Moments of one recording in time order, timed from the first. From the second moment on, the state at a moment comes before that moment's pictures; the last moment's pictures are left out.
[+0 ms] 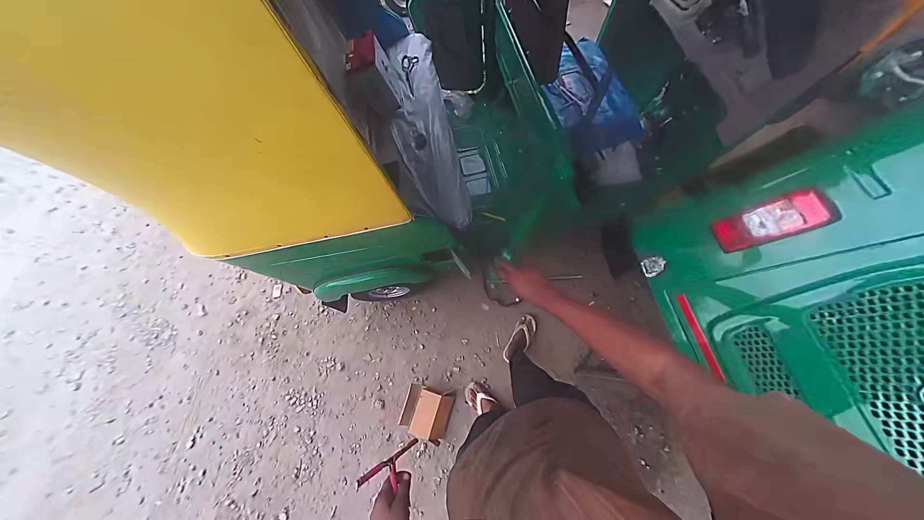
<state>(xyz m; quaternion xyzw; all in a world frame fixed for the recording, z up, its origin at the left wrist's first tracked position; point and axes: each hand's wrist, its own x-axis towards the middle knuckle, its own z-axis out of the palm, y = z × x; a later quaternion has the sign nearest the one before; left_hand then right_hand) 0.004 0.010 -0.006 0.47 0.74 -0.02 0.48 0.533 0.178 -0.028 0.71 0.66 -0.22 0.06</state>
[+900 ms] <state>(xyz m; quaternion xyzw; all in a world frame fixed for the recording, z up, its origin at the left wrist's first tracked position) 0.280 0.259 -0.090 0.56 0.56 -0.44 0.41 0.656 0.111 -0.098 0.77 0.07 -0.62 -0.13</state>
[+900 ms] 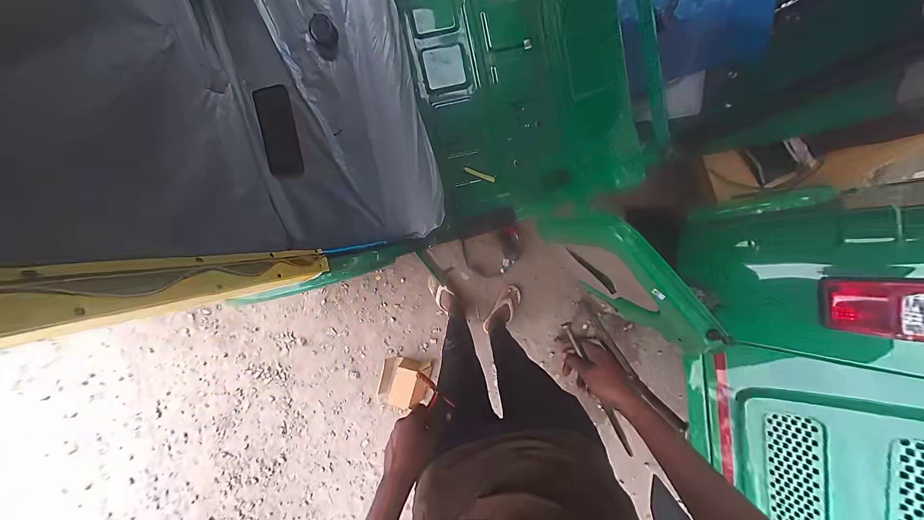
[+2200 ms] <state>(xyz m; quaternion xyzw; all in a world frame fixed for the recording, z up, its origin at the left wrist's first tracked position) 0.381 0.298 -0.520 0.80 0.31 -0.27 0.43 0.578 0.088 -0.421 0.71 0.29 -0.61 -0.21</state>
